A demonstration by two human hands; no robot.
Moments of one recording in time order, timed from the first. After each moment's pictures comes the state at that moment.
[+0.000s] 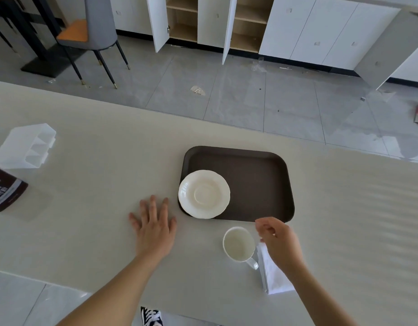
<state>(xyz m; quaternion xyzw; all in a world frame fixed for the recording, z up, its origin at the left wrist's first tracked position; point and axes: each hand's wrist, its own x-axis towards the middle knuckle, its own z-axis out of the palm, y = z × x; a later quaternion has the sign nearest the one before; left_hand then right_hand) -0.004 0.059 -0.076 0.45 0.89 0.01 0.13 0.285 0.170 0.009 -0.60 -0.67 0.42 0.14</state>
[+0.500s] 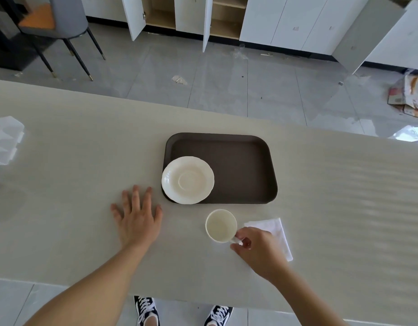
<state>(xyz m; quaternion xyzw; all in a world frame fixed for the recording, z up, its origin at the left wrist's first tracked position) -0.006 0.058 -0.088 0.44 0.89 0.06 0.08 0.300 0.120 0.000 -0.53 -0.79 0.32 0.03</state>
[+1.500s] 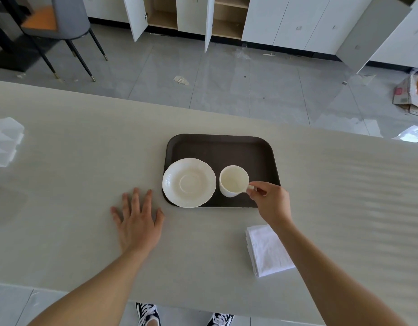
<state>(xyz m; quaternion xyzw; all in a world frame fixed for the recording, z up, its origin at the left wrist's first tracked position) -0.007 0.058 -0.091 0.43 0.90 0.06 0.06 0.274 0.225 -0.006 -0.59 -0.71 0.30 0.24</state>
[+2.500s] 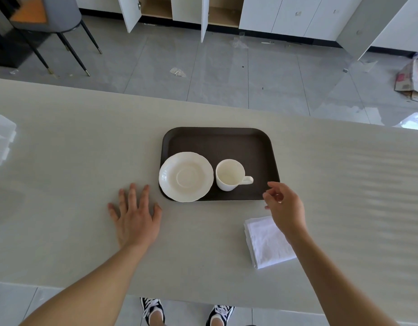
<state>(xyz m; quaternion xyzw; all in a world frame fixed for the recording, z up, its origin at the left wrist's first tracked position) -0.005 0.058 -0.091 0.43 0.90 0.07 0.06 0.318 0.204 -0.013 -0.65 -0.63 0.35 0.25</state>
